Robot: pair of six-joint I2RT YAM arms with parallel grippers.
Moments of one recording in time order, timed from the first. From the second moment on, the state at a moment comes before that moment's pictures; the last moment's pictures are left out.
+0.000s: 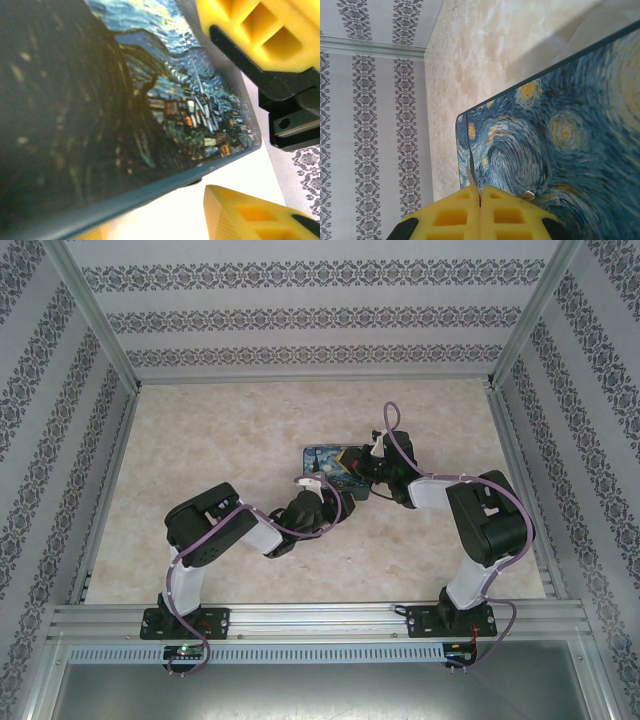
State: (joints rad) left arm -0.86 2.00 0.73 0.90 -0.06 -0.98; right arm 0.35 1.74 0.77 0.51 -0.57 1.15
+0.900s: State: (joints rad) left arm -0.90 2.00 0.71 0.95 -0.11 -1.05; right arm 0.35 1.75 0.77 0.52 -0.57 1.15
